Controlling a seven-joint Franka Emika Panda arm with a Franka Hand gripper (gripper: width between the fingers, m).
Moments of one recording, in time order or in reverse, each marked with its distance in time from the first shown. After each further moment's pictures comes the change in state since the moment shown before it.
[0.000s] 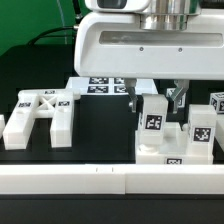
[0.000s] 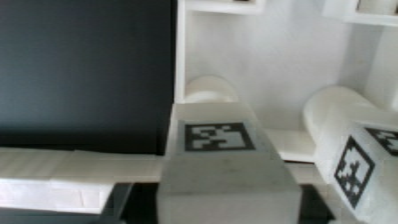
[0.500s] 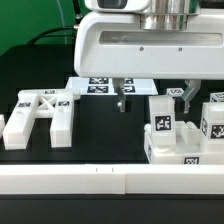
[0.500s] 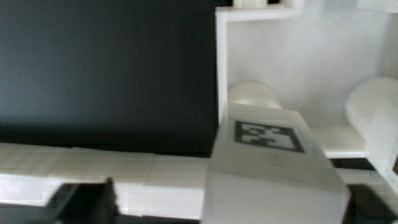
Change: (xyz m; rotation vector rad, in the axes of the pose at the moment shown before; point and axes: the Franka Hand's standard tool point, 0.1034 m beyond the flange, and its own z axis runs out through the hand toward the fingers) arm 0.000 -0.001 0.000 0.000 0.000 -0.034
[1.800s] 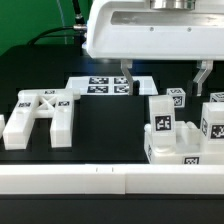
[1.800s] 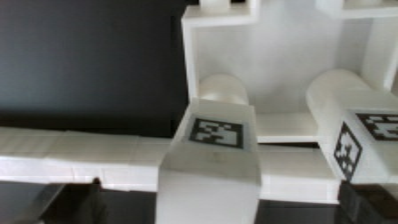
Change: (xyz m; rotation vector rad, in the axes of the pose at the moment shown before) arm -0.008 -0.013 -0.020 0.009 0.063 0.003
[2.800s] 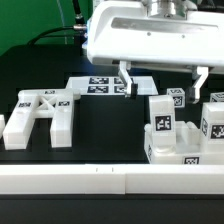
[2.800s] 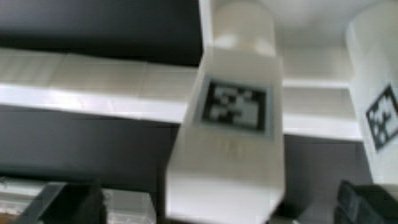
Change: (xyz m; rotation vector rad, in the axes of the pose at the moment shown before) arm 0.002 0.004 -0.003 -0.068 0.469 -0.021
